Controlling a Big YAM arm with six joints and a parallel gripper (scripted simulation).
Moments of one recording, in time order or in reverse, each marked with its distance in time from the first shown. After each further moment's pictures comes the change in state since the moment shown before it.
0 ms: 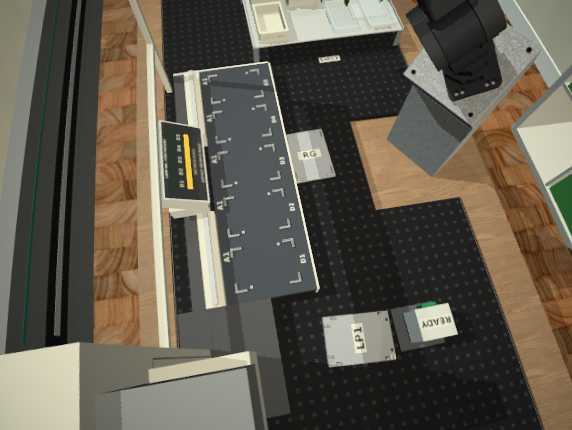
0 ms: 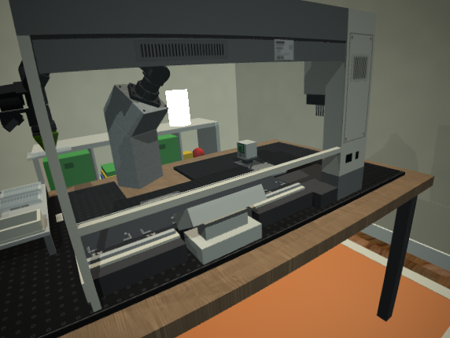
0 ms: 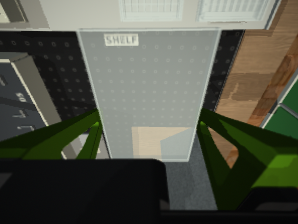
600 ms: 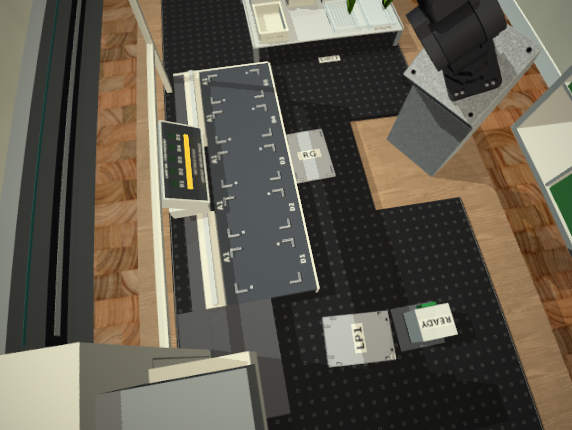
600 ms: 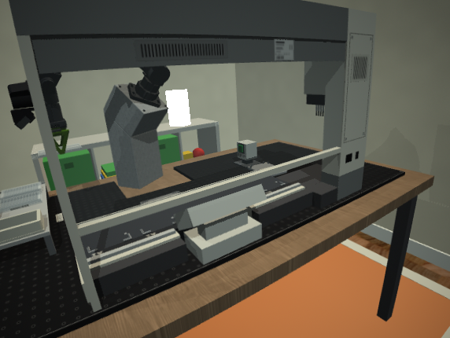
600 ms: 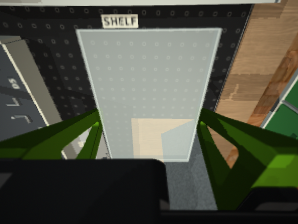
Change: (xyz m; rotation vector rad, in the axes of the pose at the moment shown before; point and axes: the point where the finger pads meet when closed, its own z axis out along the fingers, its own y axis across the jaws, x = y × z) arm 0.031 0.001 -0.001 -0.001 -0.004 0.002
